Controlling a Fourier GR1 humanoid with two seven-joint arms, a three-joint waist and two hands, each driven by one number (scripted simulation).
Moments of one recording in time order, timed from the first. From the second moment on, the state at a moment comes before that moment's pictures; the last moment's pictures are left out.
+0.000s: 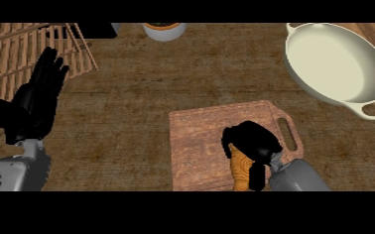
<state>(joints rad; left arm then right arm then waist) -0.19 0.27 0.07 -1.64 0.14 0.18 0.23 -0.23 -0.24 0.48 -1.41 0.98 0.45 -0.07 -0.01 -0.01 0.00</state>
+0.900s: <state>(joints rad) -0.17 0.27 0.10 -1.64 0.14 0.16 0.22 0.03 -0.15 0.19 -2.02 0.83 0.27 0.09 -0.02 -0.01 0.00</state>
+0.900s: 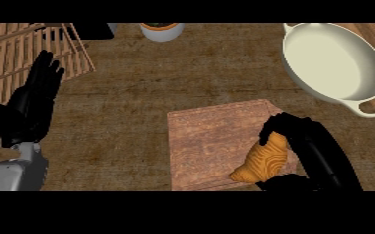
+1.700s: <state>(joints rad) -0.23 0.22 0.08 -1.59 0.09 0.17 0.21 -0.27 -0.28 -0.33 -1.85 0.53 0.23 0.11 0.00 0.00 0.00</state>
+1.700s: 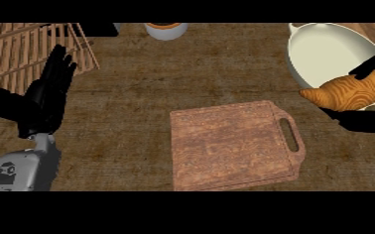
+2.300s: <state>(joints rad) -0.20 0.22 0.08 -1.64 0.09 0.14 0.22 -0.49 -0.45 -0.43 -1.29 0.58 0.06 -0.13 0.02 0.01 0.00</state>
